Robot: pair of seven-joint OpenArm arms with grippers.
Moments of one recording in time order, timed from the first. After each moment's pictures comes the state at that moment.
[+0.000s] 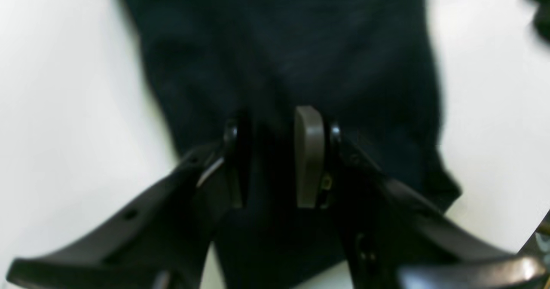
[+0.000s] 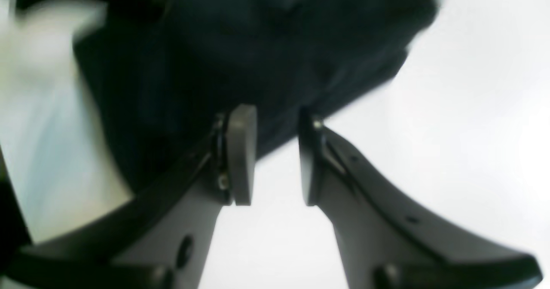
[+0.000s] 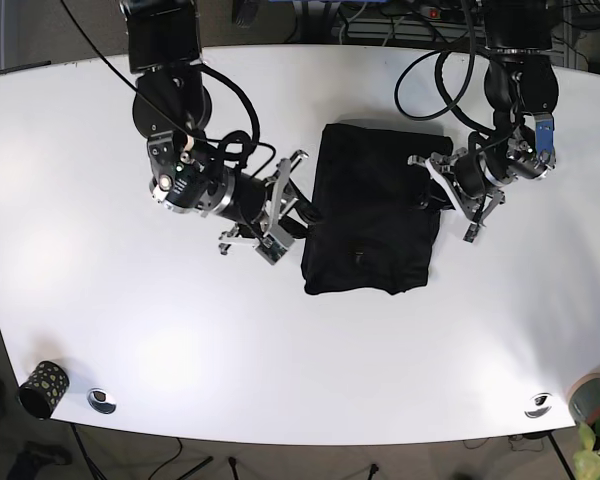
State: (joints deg) left arm 3.5 -11.8 -6.3 91.9 -31.6 -27.0 52.1; right arm 5.0 4.6 -7.7 96.8 19.6 39.6 -48.9
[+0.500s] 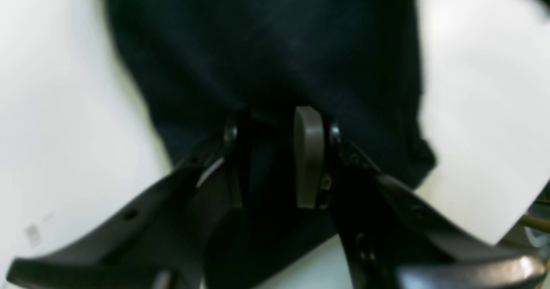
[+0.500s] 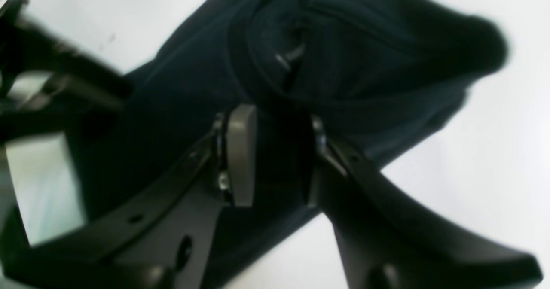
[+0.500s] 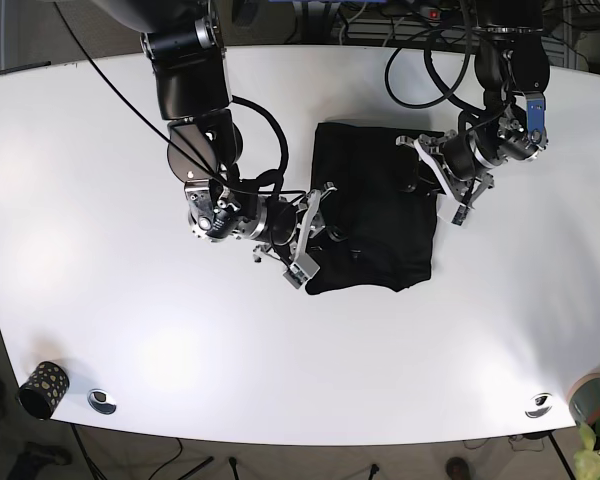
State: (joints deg) left arm 7.6 -9.4 -6.3 96.6 -31.3 -27.0 51.9; right arm 16.0 -0.8 -8.0 70.3 19.0 39.6 -40.4
